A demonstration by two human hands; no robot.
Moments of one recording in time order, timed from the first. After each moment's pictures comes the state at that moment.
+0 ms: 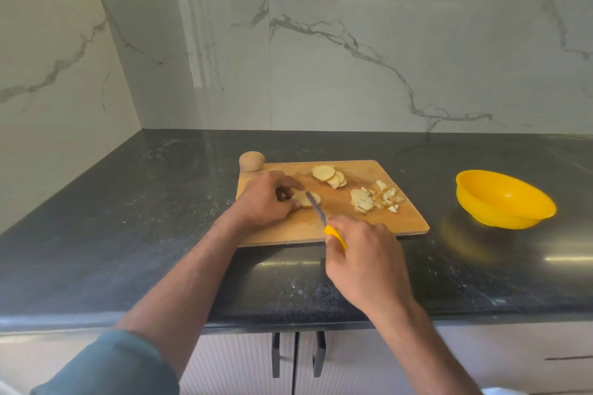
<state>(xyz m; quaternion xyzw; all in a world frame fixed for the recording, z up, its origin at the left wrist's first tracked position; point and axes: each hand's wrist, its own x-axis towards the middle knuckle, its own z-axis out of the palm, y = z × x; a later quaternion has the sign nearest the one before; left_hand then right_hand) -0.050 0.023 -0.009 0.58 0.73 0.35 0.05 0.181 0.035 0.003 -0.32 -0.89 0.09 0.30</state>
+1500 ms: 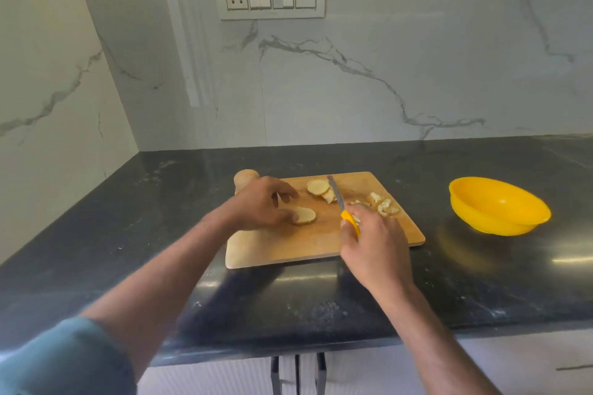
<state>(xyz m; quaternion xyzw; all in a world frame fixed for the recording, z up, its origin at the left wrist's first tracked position) -0.061 0.032 0.023 0.61 0.75 0.25 0.10 0.173 0.077 0.004 -0.40 -0.84 0.12 0.36</state>
